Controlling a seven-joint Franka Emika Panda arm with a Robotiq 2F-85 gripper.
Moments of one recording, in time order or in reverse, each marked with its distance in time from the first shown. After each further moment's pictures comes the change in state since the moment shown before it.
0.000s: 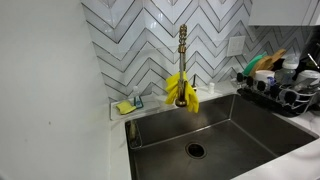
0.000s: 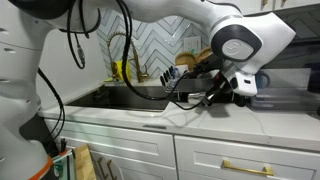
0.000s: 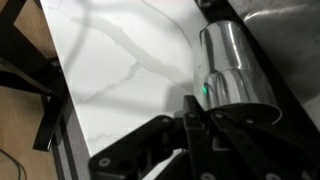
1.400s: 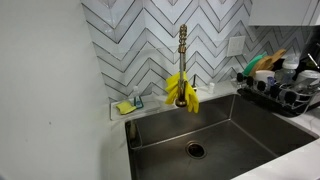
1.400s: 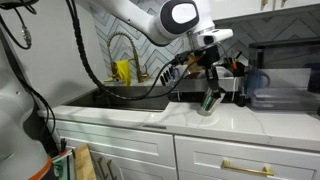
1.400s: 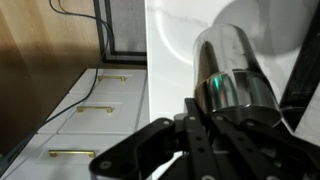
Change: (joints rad) arm 0.205 -0.439 0.003 -0.471 -0.858 0.681 0.140
